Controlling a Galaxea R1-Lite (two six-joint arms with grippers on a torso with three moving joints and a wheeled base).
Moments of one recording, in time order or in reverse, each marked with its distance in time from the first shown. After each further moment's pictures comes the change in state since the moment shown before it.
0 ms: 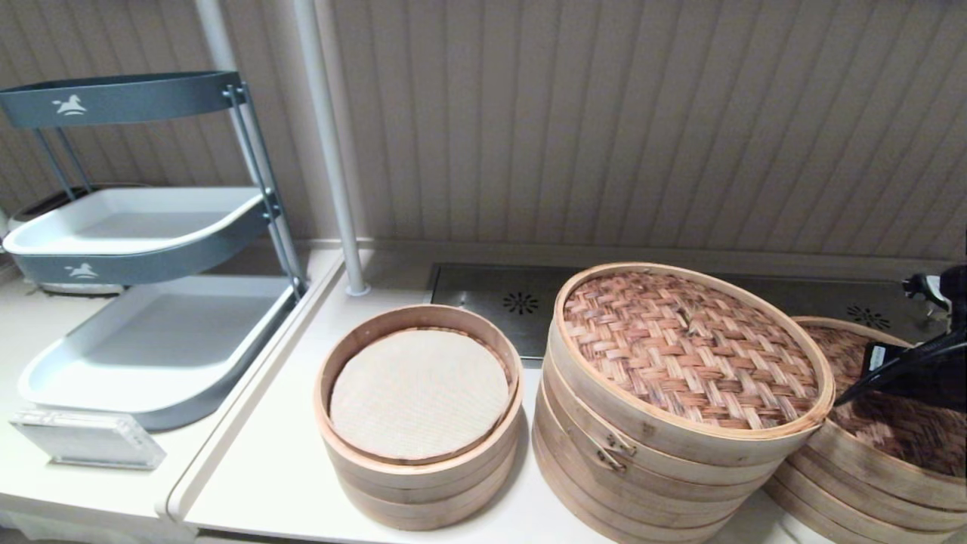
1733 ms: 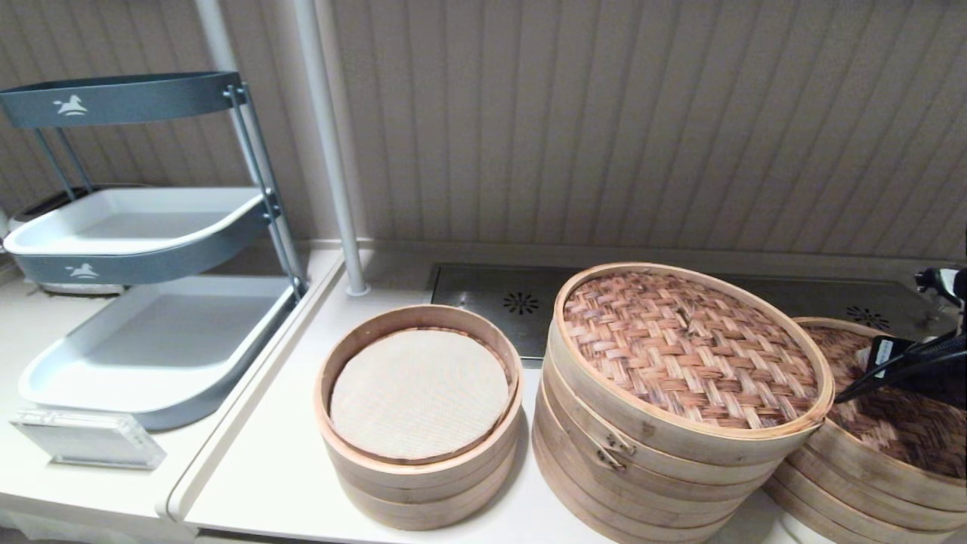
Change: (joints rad) left arm 0.000 0.000 0.000 0.000 -0.001 0.000; right arm -0.010 -0.016 0.042 -0.116 -0.001 -0.006
